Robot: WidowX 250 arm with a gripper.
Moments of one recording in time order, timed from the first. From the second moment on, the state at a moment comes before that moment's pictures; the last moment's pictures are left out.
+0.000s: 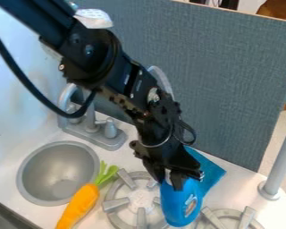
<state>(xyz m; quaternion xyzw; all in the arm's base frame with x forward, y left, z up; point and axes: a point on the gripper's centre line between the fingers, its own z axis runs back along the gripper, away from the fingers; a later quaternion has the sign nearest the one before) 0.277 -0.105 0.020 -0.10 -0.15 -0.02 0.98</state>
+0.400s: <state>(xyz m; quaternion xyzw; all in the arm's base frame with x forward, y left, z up) 0.263 -0.122 0.020 -0.12 -0.15 0.01 0.98</state>
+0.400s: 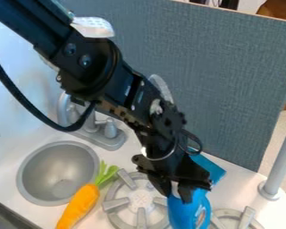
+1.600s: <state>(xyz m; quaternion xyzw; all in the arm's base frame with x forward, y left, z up) 0.236 -0.116 -0.005 -0.10 -0.08 0.03 0.99</state>
